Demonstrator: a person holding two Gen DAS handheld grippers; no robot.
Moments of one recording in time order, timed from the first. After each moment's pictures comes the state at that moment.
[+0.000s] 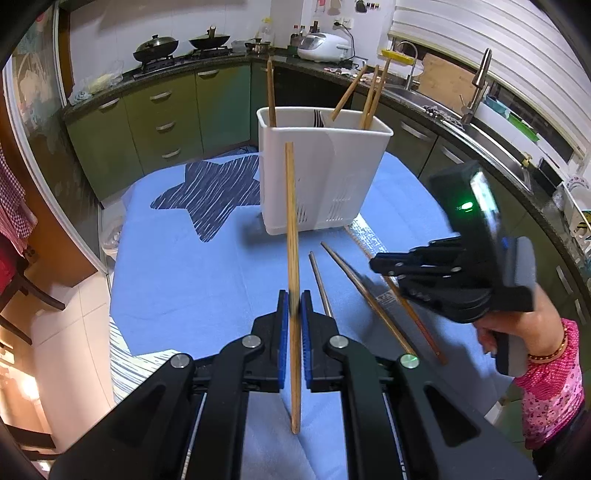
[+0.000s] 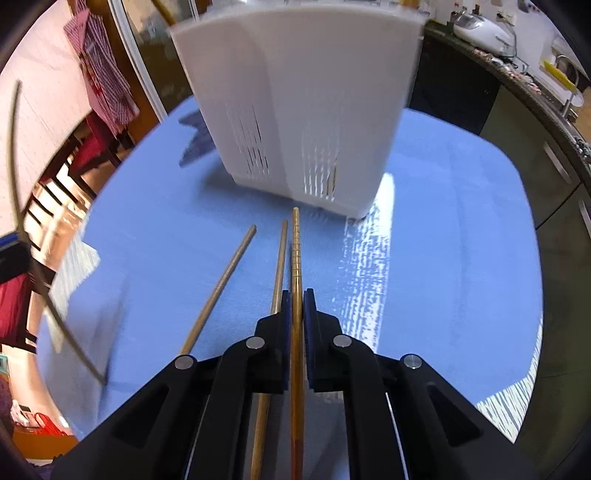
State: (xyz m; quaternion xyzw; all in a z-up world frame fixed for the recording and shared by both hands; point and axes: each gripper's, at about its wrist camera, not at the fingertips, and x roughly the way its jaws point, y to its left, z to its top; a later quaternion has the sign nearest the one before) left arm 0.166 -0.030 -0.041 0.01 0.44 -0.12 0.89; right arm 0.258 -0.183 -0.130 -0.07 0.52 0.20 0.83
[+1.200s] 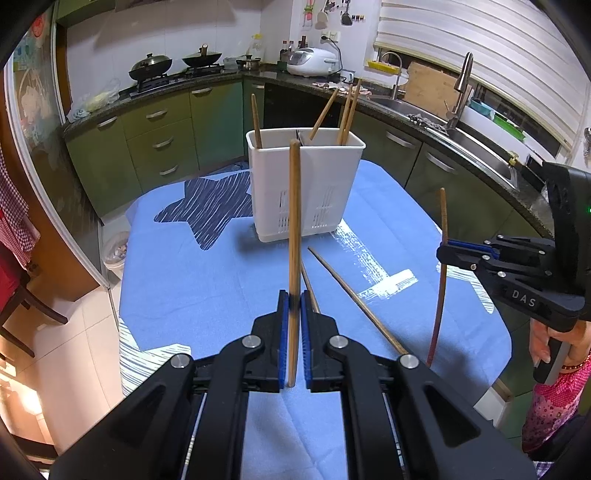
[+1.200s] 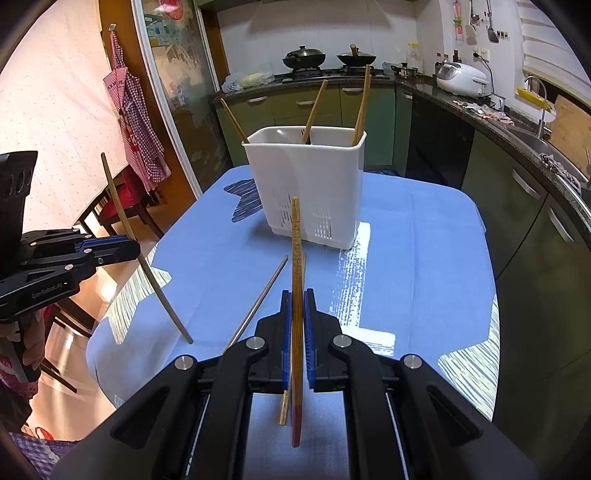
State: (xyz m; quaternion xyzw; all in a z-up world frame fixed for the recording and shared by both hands) left arm 0.135 -0.026 -0.018 0.02 0.42 -0.13 0.90; right arm 0.154 -0.241 -0.034 -0.01 0.41 0.23 0.88
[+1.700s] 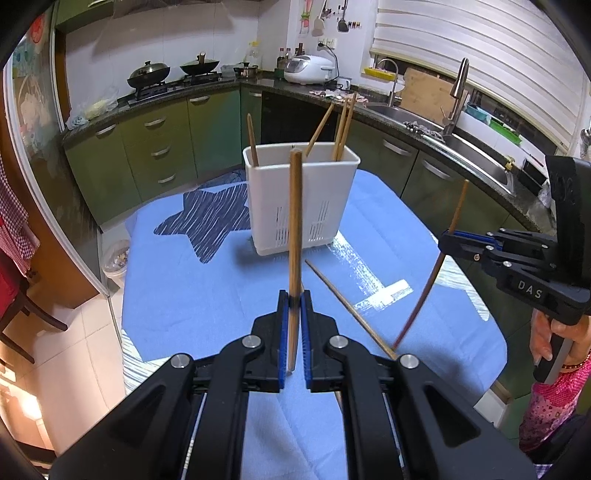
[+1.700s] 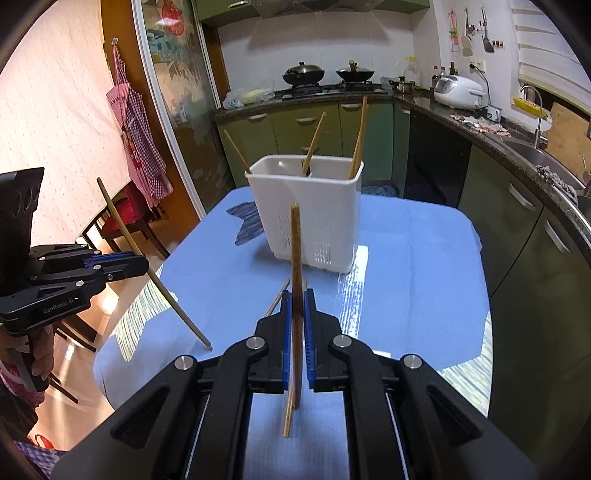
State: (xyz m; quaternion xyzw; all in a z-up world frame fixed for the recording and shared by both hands) left arm 0.137 -0.029 -0.001 0.02 0.40 -0.14 0.90; right arm 0.157 -0.248 -0.009 0.00 0.38 0.23 0.90
